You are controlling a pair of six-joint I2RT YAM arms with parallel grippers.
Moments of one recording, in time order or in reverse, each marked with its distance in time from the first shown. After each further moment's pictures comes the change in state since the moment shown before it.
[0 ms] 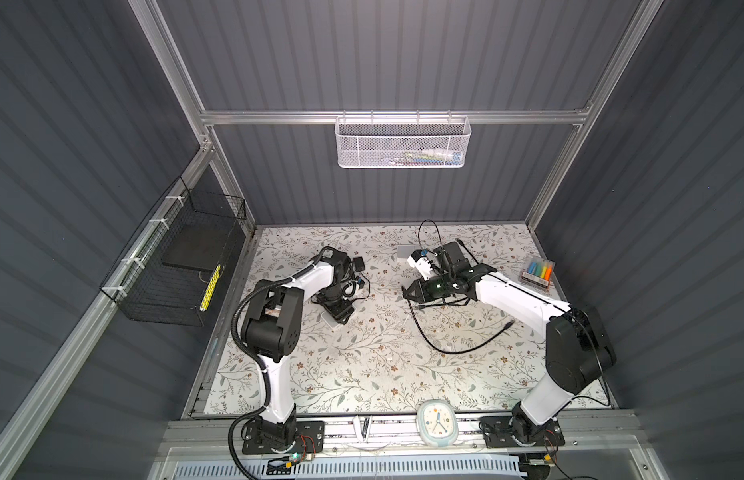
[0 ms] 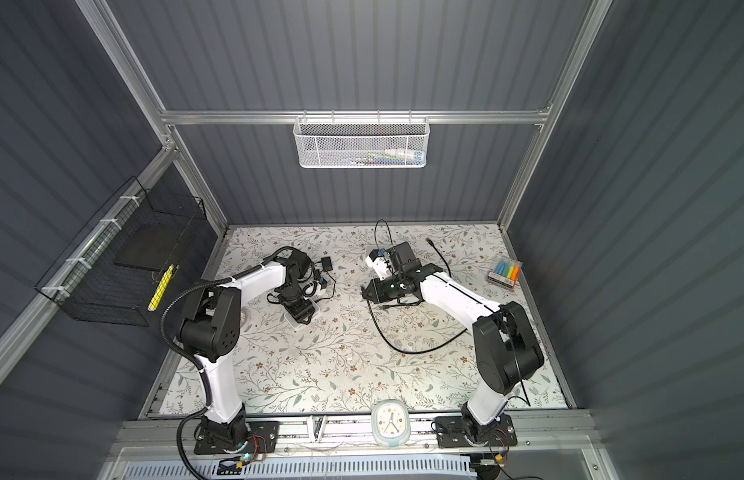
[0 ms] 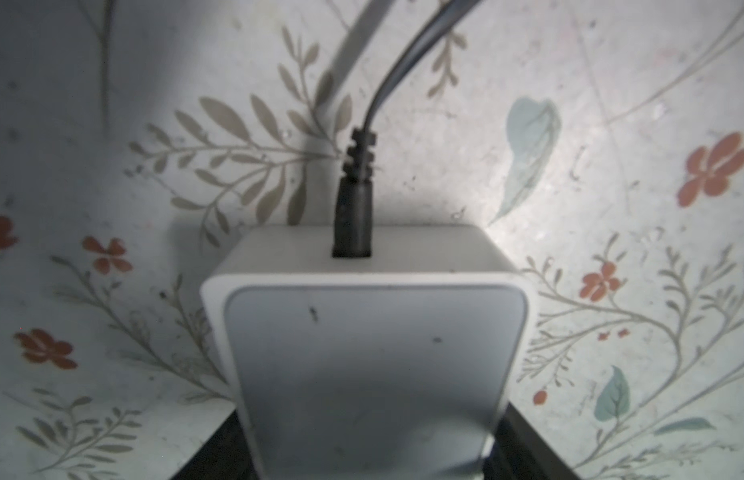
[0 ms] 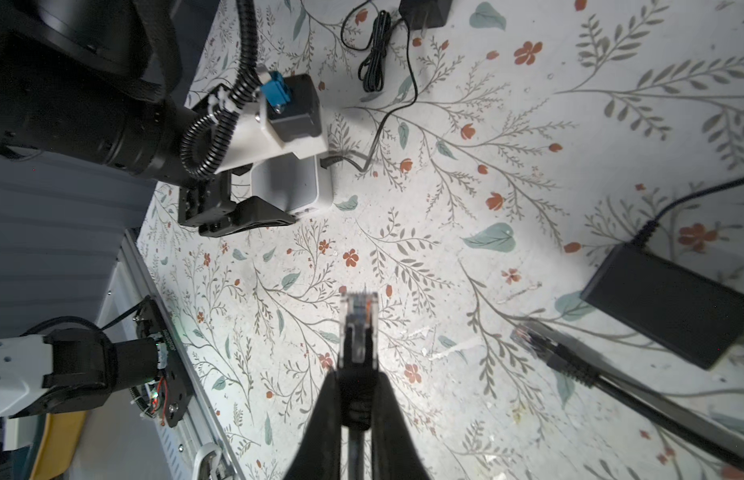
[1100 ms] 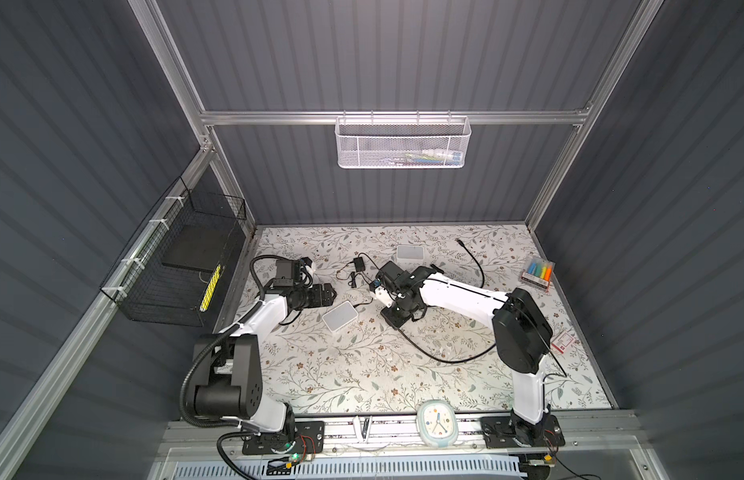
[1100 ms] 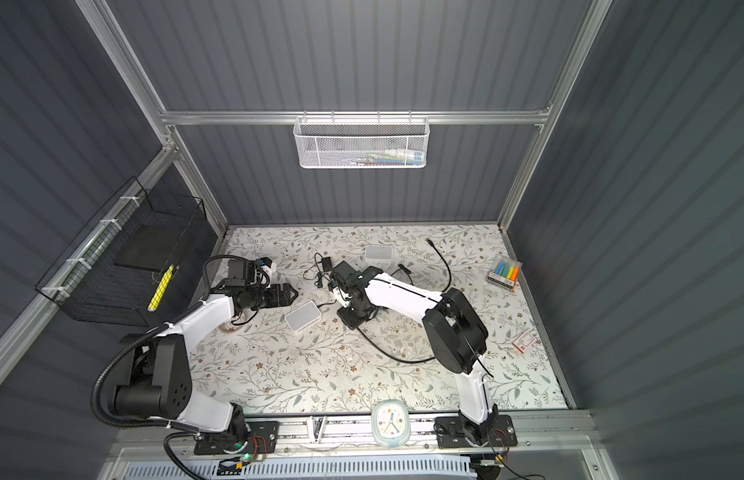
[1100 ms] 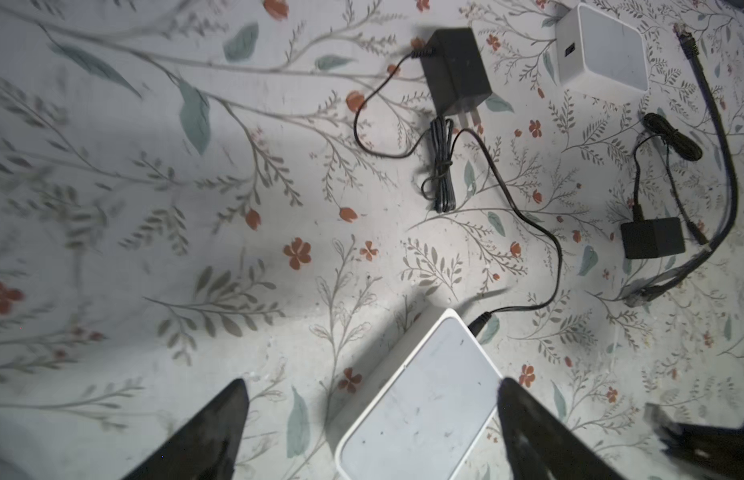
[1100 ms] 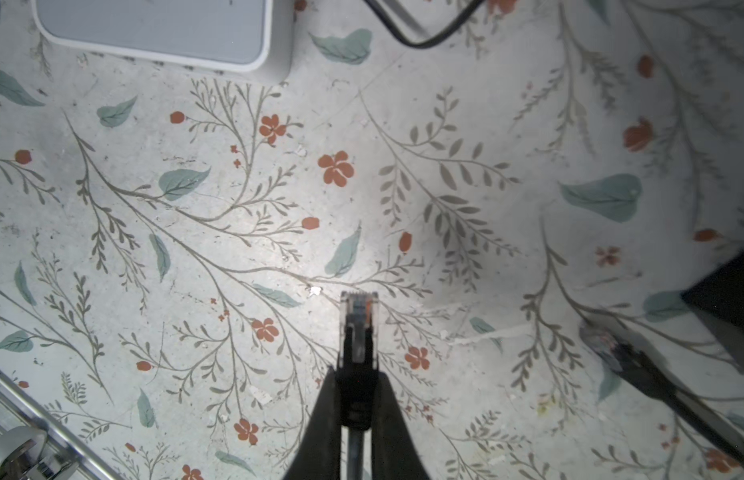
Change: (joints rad) left arm 0.276 -0.419 -0.441 0.614 0.310 -0.624; right arm 0.315 0.327 0.353 -0.404 0.399 -0.164
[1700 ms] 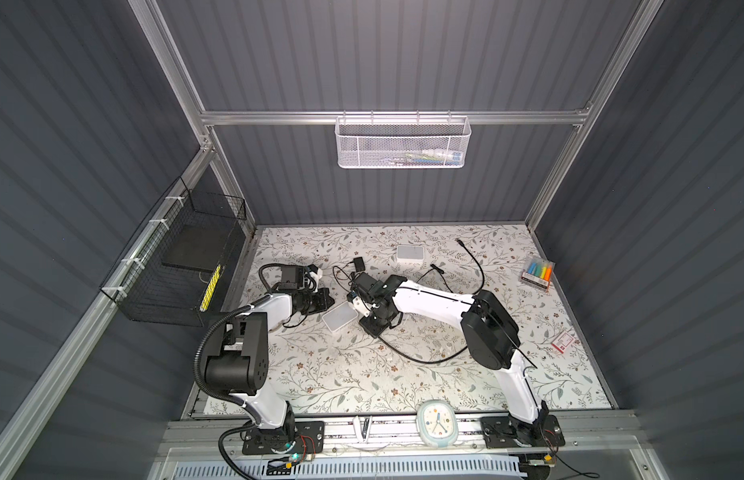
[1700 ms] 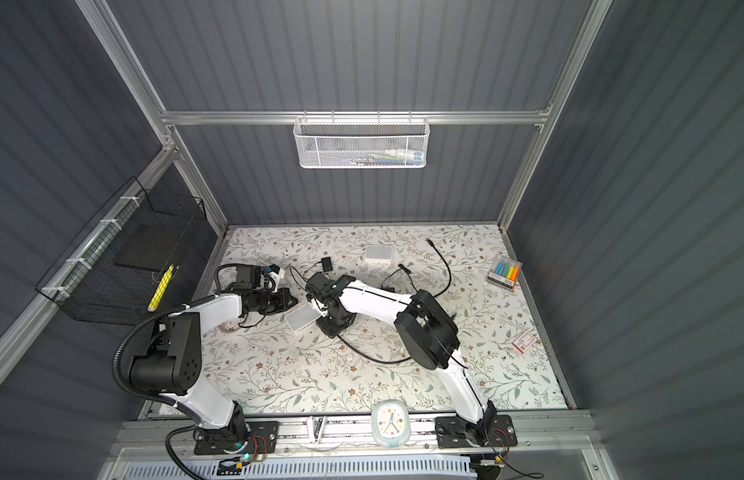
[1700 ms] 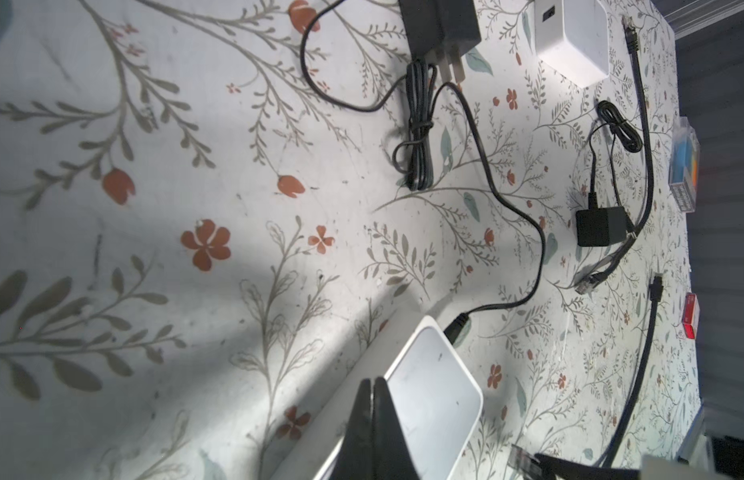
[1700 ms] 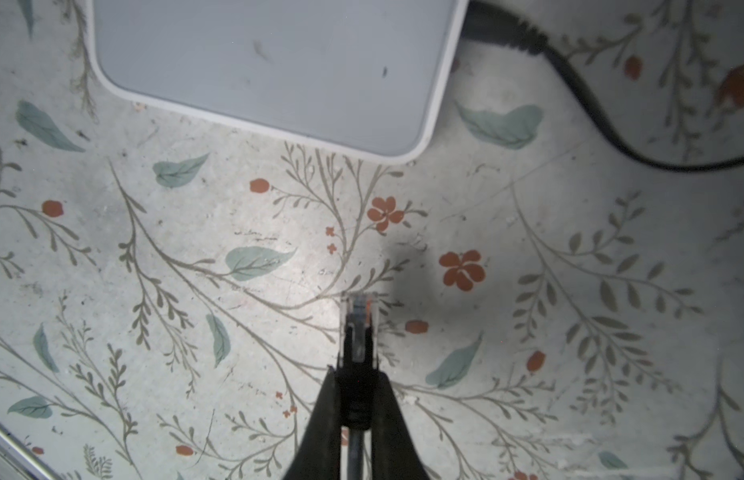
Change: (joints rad) left arm 0.014 0.126 -0.033 0.115 0.192 -0.062; right arm 0.094 0.188 0.183 0.000 0.000 0.048
